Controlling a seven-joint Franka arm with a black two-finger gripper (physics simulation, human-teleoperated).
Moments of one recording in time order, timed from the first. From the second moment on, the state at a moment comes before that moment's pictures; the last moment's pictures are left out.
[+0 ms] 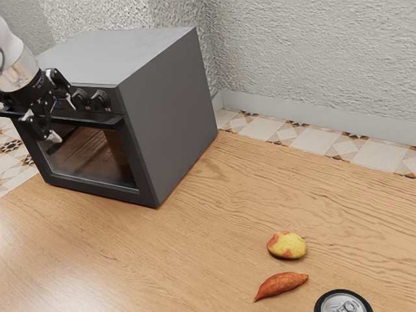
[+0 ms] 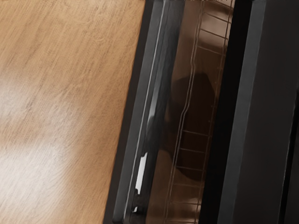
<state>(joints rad) 0.43 -0.14 0.05 -1.70 -0.01 1.94 -1.49</state>
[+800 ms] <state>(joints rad) 0.46 -0.19 0.05 -1.87 -0.04 2.07 -1.40</state>
